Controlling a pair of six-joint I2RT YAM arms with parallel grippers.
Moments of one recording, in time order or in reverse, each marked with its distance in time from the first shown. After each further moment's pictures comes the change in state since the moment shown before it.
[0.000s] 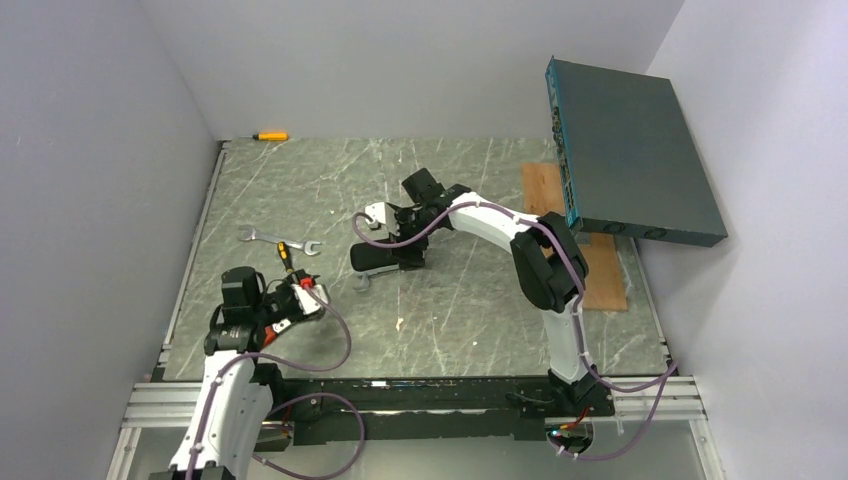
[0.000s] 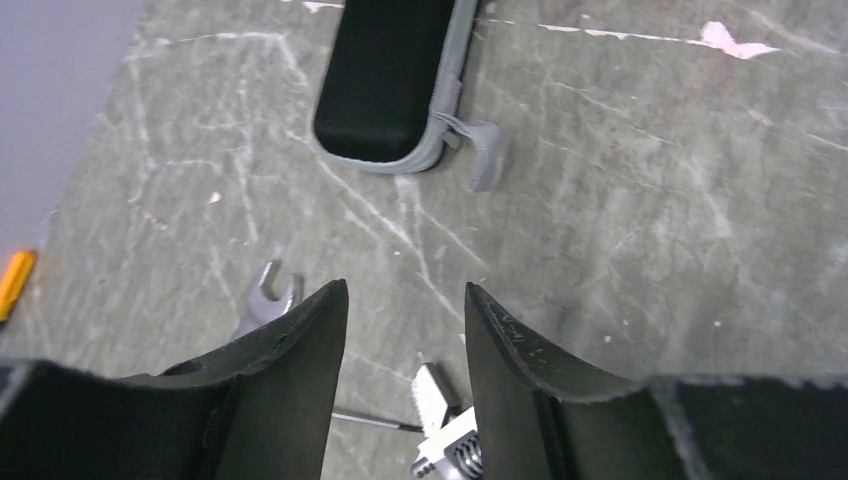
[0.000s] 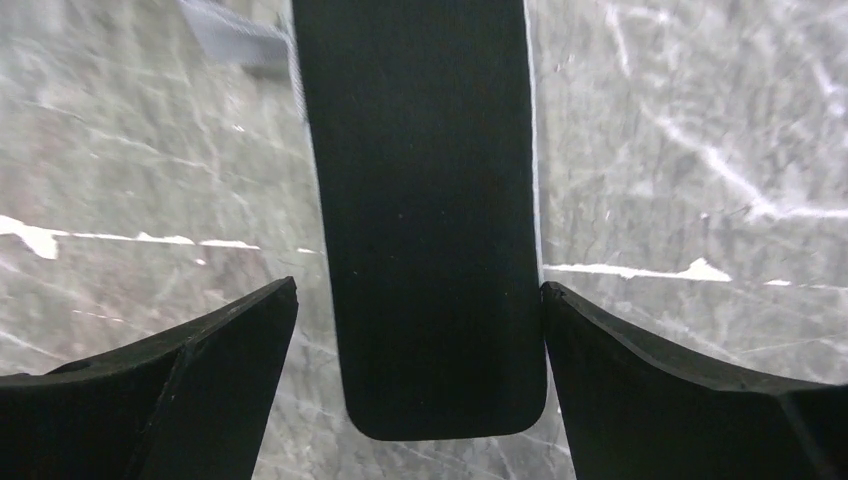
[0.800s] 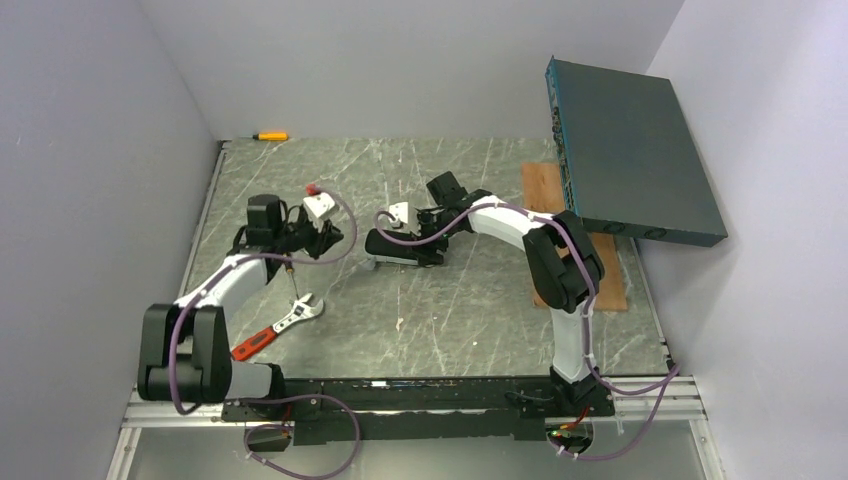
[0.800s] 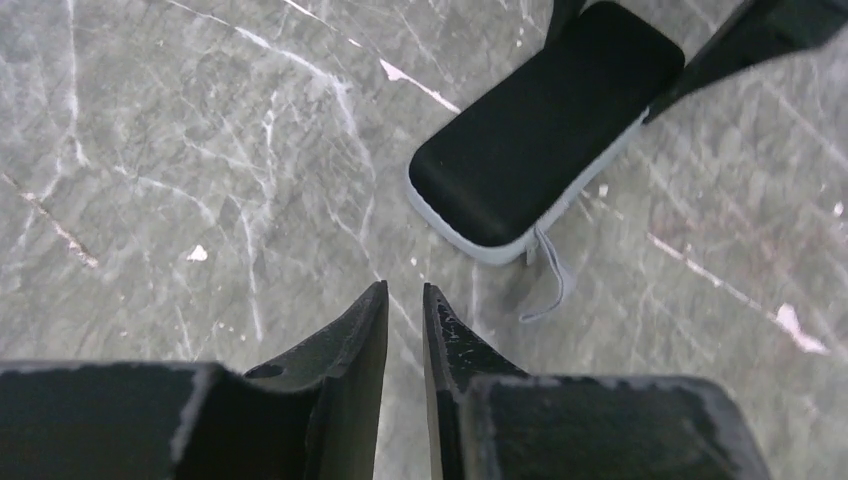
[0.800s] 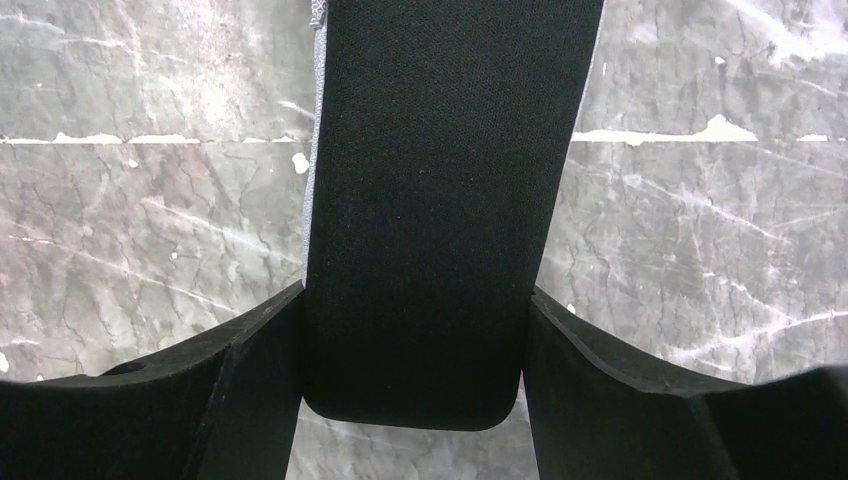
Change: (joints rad) left arm -0.135 0.736 0.367 0.397 -0.089 -0.517; right arm -0.098 -0.040 -0.166 0.088 0.022 -0.022
